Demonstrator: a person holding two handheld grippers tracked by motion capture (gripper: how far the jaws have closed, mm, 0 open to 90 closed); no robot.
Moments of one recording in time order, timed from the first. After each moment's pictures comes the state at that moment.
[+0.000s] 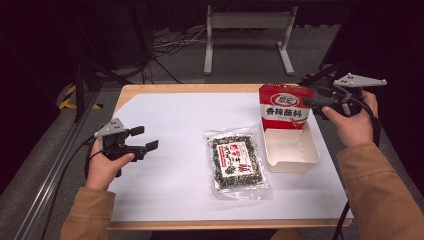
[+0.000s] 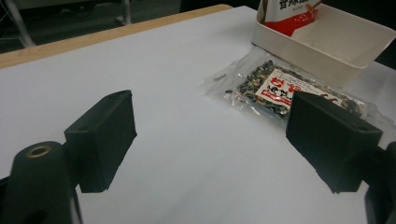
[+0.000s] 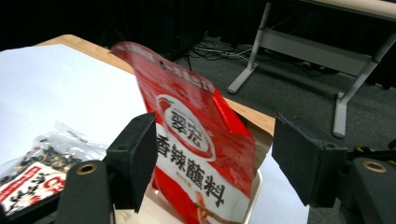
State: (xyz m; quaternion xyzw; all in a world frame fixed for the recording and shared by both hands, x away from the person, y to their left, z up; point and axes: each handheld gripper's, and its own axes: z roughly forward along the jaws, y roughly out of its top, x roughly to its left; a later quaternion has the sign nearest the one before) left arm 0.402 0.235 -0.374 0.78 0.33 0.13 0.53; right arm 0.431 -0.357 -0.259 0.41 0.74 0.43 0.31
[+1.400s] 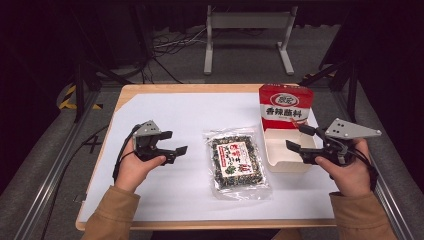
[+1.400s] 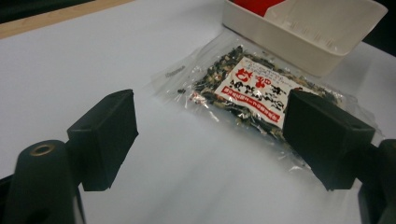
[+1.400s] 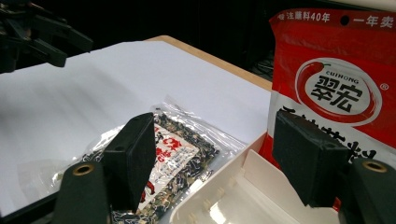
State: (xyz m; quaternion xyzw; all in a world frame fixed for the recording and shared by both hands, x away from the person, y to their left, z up) left arm 0.401 0.152 -0.371 0.80 0.32 0.09 0.49; right arm 0.338 -0.321 -0.303 0.31 0.77 0.50 0.25
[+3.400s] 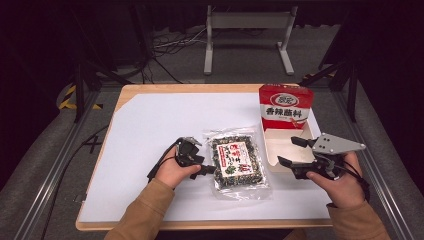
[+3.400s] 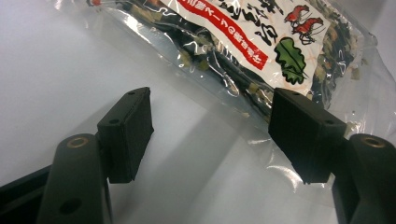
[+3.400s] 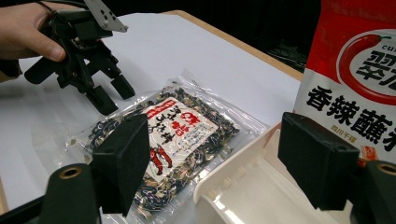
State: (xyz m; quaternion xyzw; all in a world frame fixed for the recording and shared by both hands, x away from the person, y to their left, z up) left arm 0.415 0.067 -0.438 0.86 0.36 -0.07 0.37; right arm 0.323 -0.304 -0.325 0.28 0.81 0.46 0.24
